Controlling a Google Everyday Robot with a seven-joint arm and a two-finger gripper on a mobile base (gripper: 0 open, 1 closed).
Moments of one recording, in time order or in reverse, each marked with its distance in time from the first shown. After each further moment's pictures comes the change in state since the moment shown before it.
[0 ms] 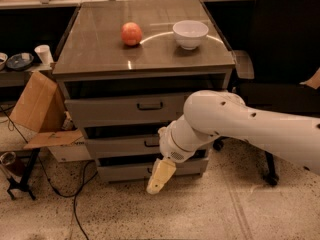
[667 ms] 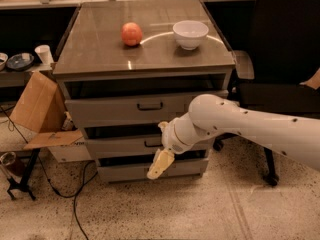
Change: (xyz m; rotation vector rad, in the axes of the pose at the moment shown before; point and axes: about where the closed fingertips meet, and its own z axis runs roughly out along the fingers) arm 0.011 -0.057 0.046 0.026 -0.115 0.004
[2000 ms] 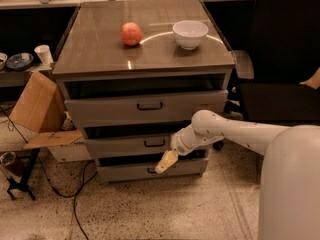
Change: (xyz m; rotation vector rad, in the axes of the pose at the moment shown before) arm 0.115 -0.090 0.126 -0.037 0.009 0.253
